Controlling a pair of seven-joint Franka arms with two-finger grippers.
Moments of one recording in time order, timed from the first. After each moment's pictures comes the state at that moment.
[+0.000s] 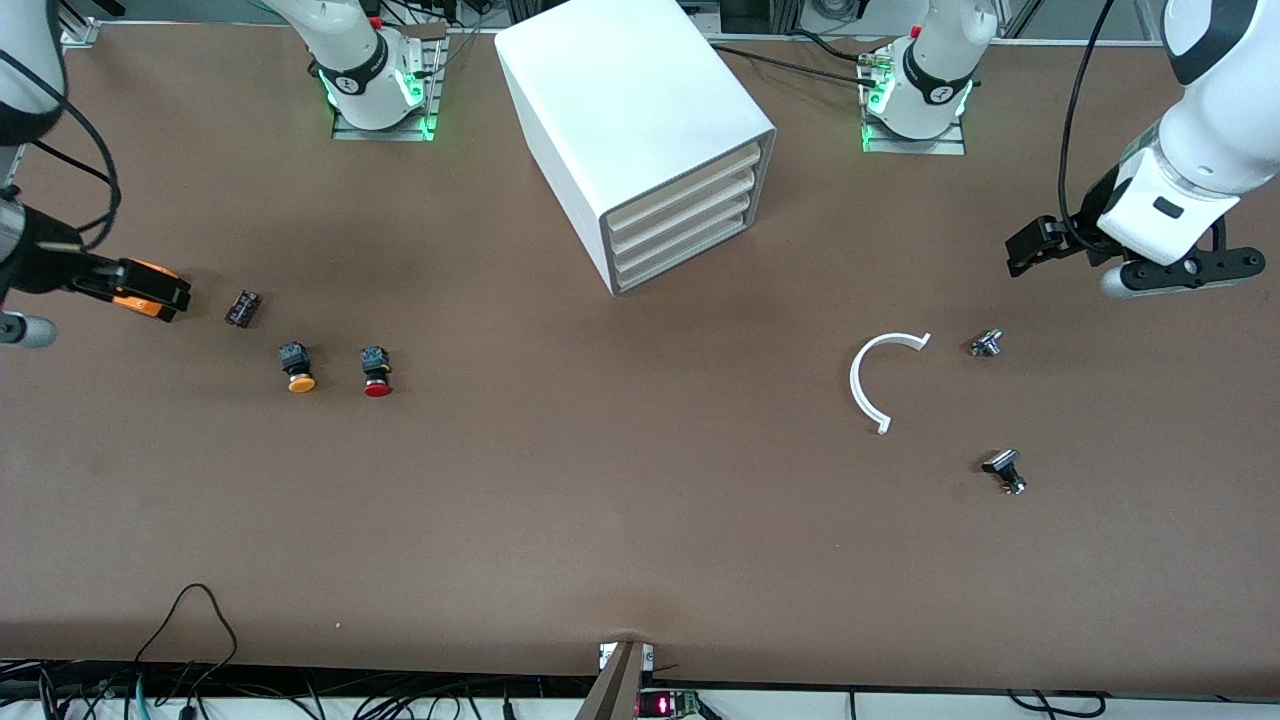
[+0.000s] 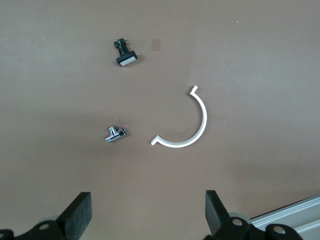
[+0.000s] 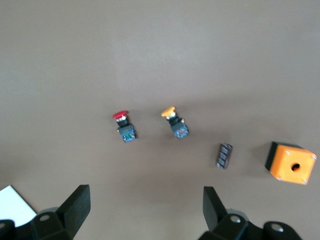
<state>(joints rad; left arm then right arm) -0.03 -0.04 -0.06 -1.79 0.00 1.71 -0.25 0.07 0.12 -0.18 -1.59 0.08 1.63 0.04</state>
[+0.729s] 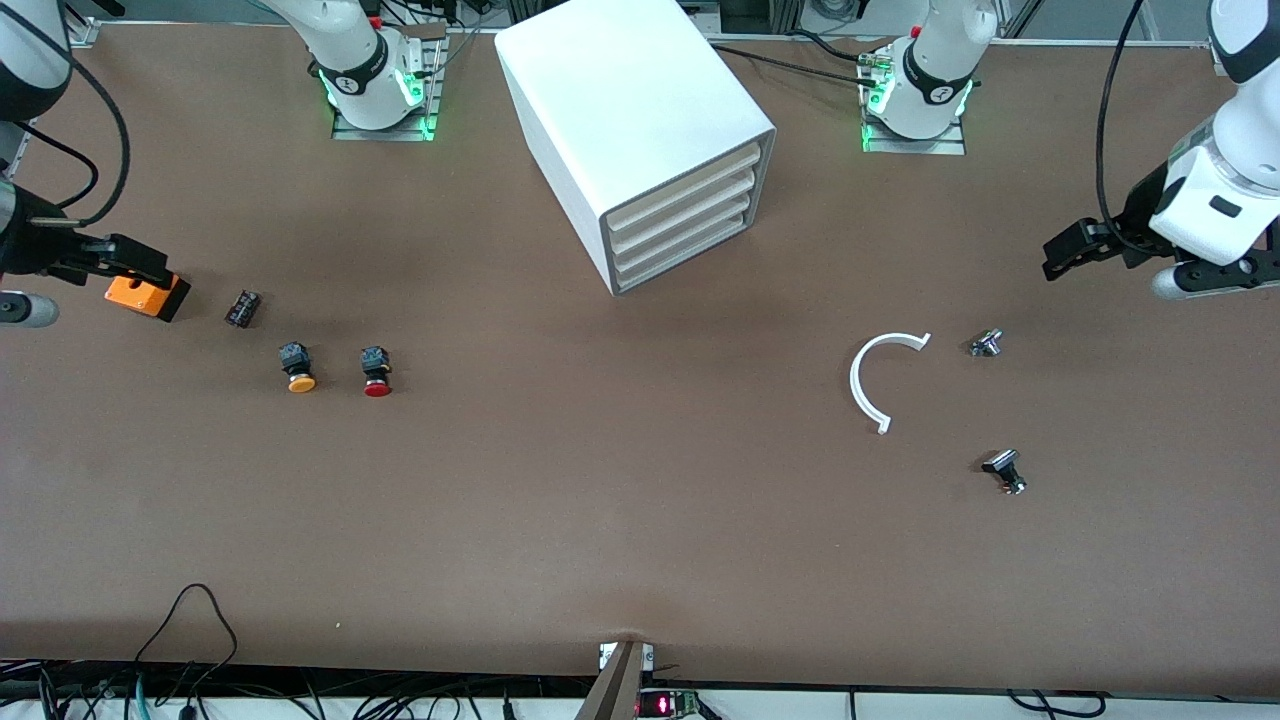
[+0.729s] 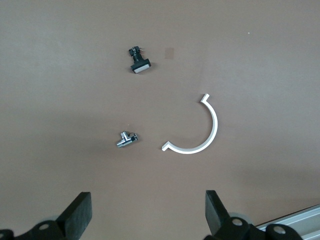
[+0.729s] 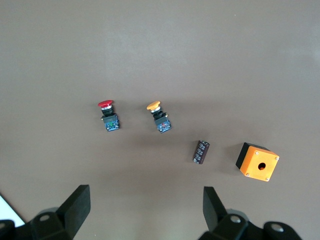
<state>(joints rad) 0.03 -0.04 -0.06 -1.77 0.00 1.71 -0.21 0.15 0.12 -0.20 -1.56 -0.03 1.59 -0.02</state>
